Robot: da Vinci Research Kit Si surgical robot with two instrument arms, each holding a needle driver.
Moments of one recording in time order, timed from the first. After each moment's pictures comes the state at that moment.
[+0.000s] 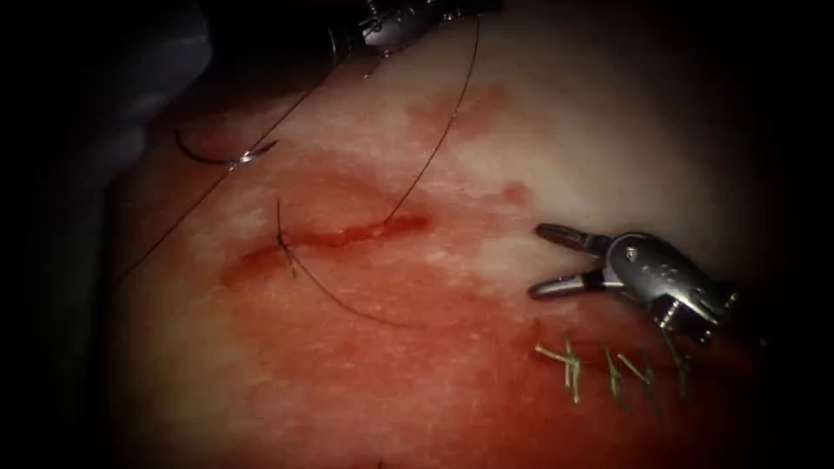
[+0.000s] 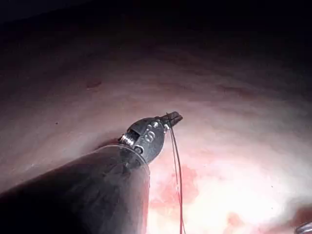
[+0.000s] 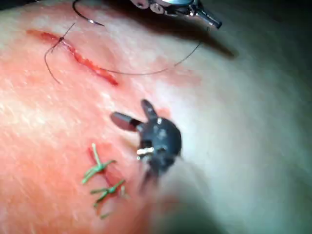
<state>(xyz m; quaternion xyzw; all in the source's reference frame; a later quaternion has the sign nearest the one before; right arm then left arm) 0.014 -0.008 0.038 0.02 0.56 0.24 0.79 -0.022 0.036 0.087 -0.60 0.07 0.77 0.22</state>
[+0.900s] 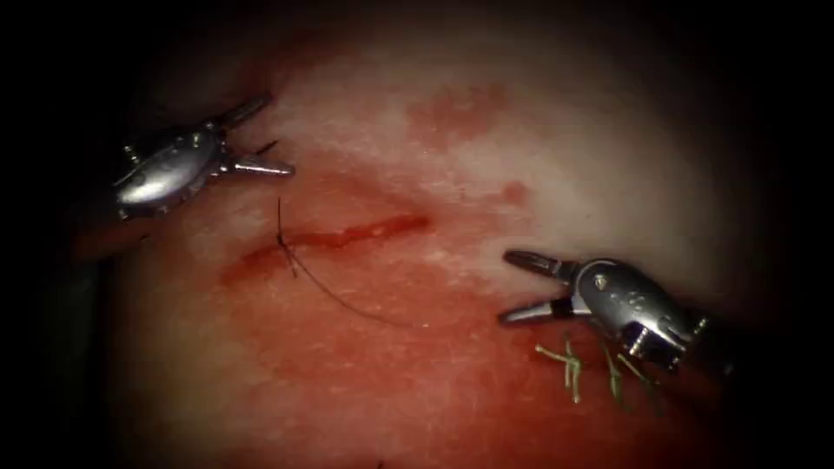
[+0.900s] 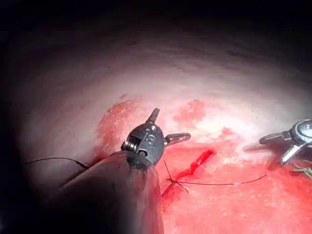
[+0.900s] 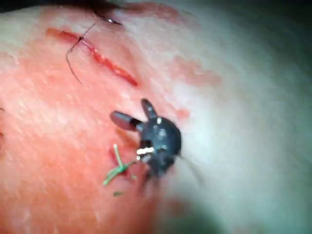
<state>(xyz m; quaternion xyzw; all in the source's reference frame) 0.017 -0.010 0.038 0.04 0.57 0.24 0.79 -0.004 0.015 0.072 -0.57 0.00 0.78 0.28</state>
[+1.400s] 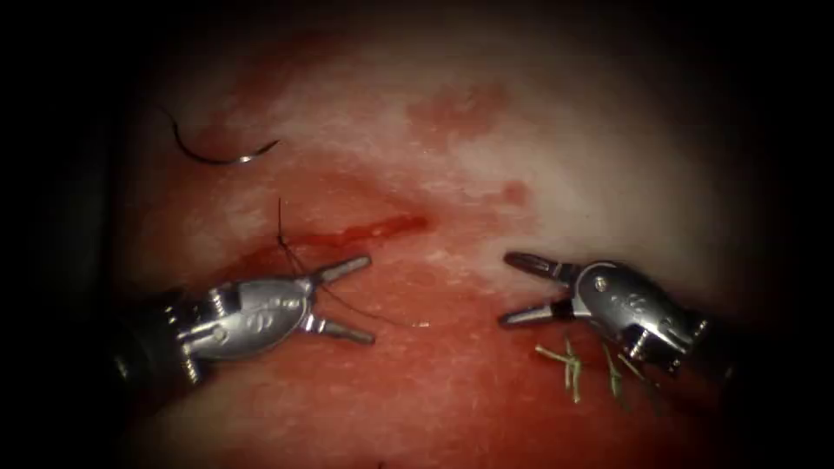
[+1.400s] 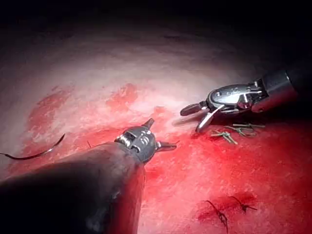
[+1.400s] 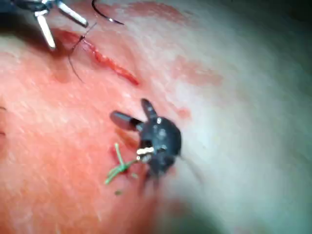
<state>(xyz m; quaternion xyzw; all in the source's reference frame) 0.017 -0.011 0.038 0.04 0.57 0.24 0.79 -0.015 0.005 0.067 -0.46 -0.03 0.88 0.13</state>
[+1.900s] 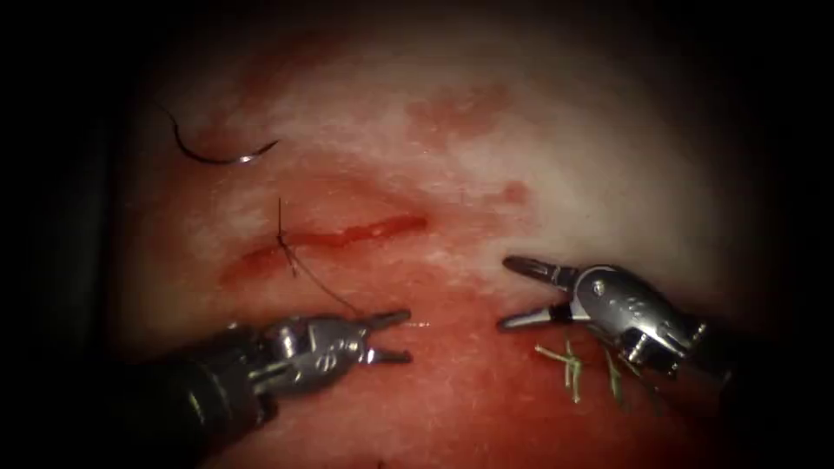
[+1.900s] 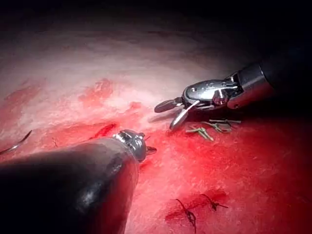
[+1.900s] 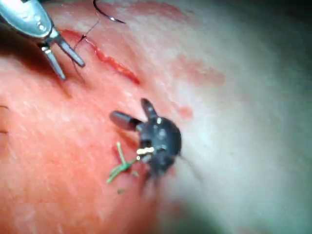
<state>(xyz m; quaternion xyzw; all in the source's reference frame) 0.017 -0.011 0.038 0.04 0.57 0.24 0.79 -0.019 0.002 0.069 -0.36 -0.01 0.92 0.11</state>
